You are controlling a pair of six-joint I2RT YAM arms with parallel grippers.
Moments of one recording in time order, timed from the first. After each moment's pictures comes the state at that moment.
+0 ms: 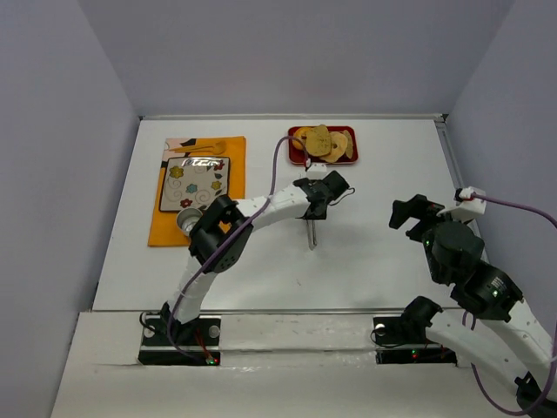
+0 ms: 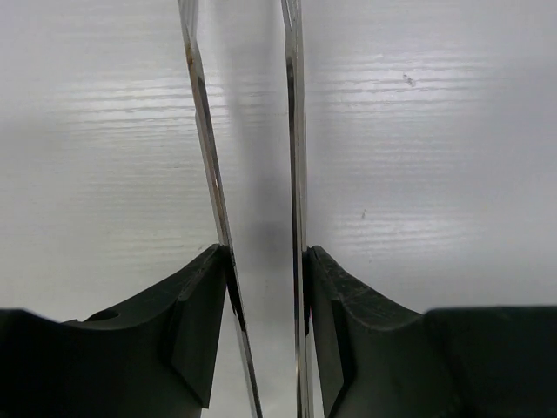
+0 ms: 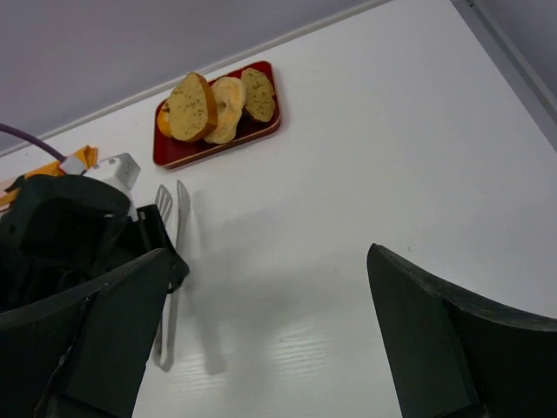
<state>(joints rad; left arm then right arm) -0.93 2.17 1.70 -0.67 -0.48 -0.78 0.73 0.48 0.85 -0.62 0.82 0.53</state>
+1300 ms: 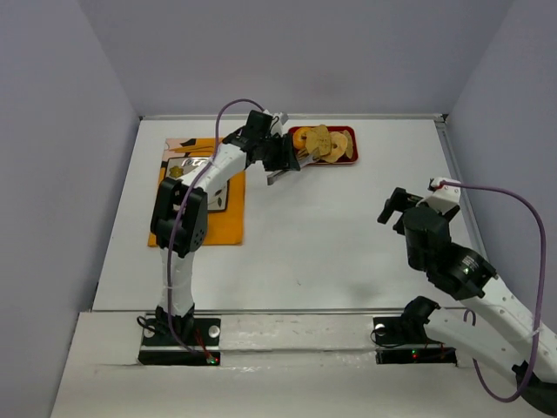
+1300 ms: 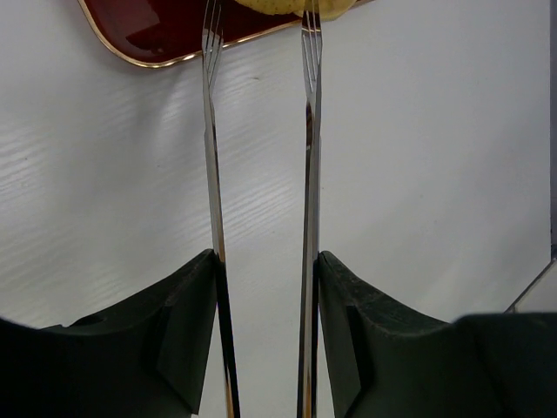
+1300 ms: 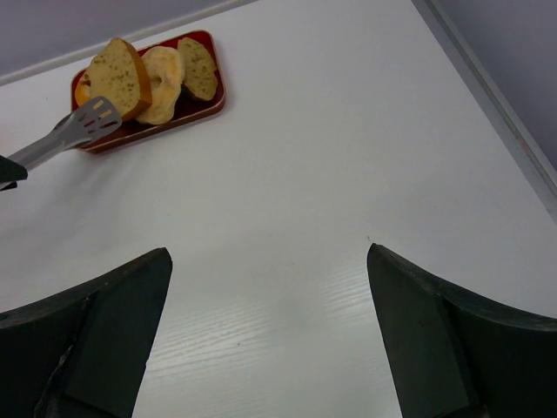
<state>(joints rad) -0.46 2.04 1.71 -0.43 0.38 -0.44 0.73 0.65 0.83 -0.61 0.91 0.53</state>
